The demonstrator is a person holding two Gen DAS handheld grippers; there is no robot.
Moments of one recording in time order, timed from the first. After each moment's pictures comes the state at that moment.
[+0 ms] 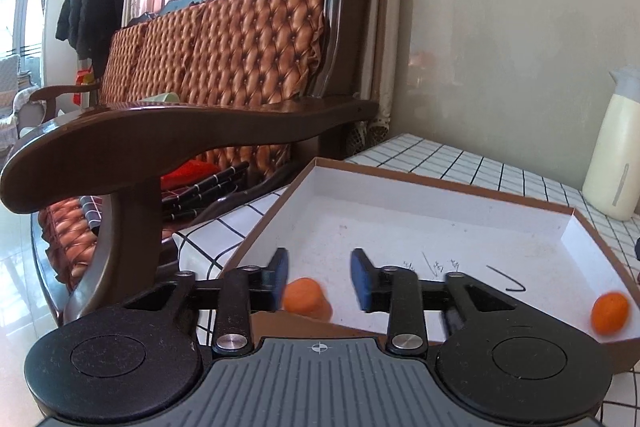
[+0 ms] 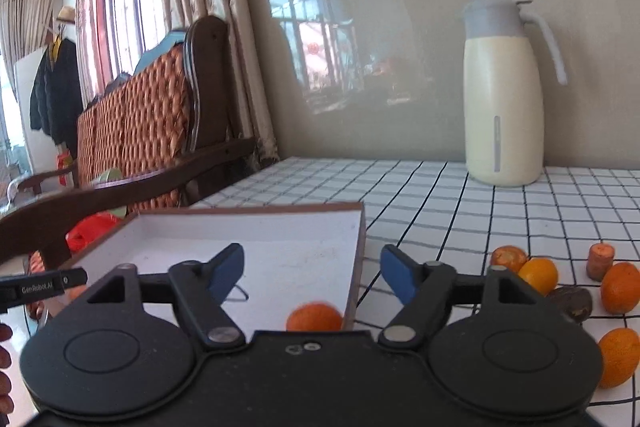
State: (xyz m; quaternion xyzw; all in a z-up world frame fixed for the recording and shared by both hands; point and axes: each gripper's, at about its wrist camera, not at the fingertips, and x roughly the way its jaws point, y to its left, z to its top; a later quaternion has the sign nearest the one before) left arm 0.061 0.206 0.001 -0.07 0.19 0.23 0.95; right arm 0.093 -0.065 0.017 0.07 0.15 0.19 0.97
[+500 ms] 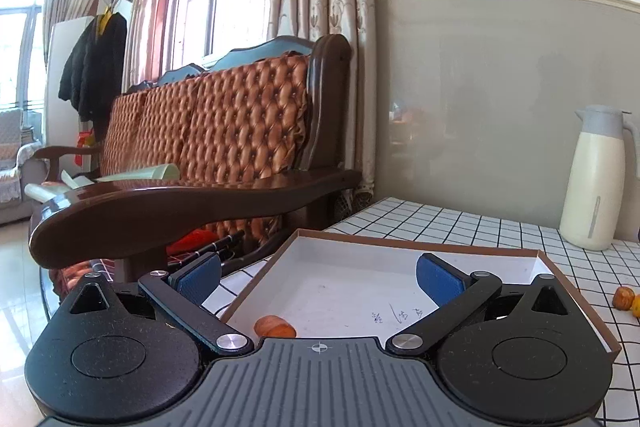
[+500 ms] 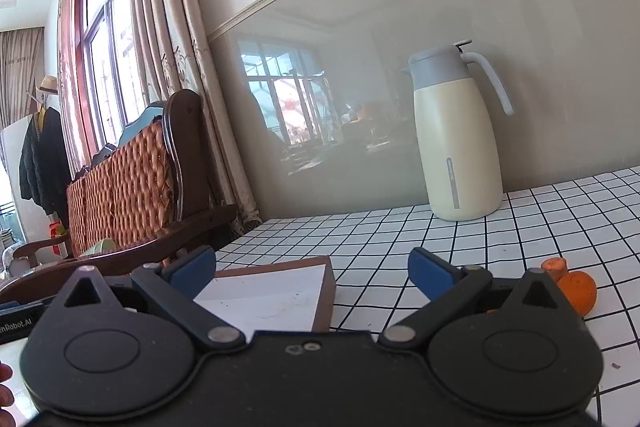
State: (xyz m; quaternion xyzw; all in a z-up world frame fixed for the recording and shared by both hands) left arm 0.027 0.168 0.026 -0.02 0.11 0.22 0.97; right arm 0.075 -0.104 0.027 0.13 0.09 0.16 0.97
